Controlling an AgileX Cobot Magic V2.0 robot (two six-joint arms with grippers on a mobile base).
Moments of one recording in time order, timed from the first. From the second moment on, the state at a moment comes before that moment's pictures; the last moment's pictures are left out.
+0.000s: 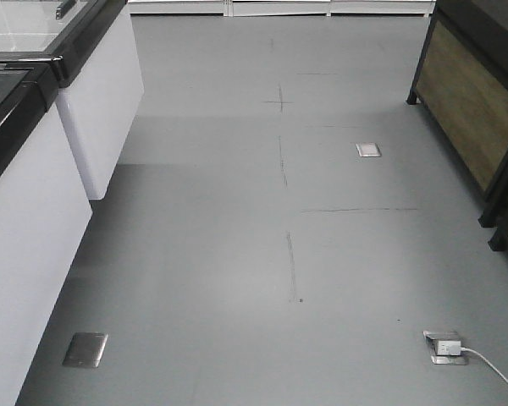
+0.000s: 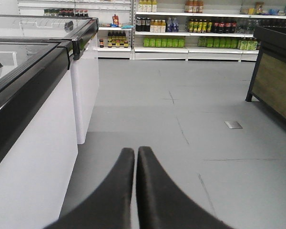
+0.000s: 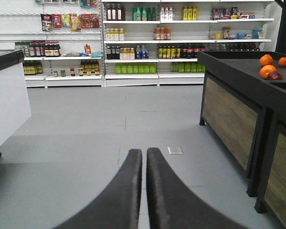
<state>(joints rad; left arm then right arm) 0.00 -0.01 0.03 -0.03 0.19 -0.05 -0.07 -0.01 0.03 0.02 0.09 -0.01</state>
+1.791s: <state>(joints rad) 0.00 -0.01 0.03 -0.03 -0.02 -0.07 -0.07 -0.01 0.03 0.02 0.09 -0.01</state>
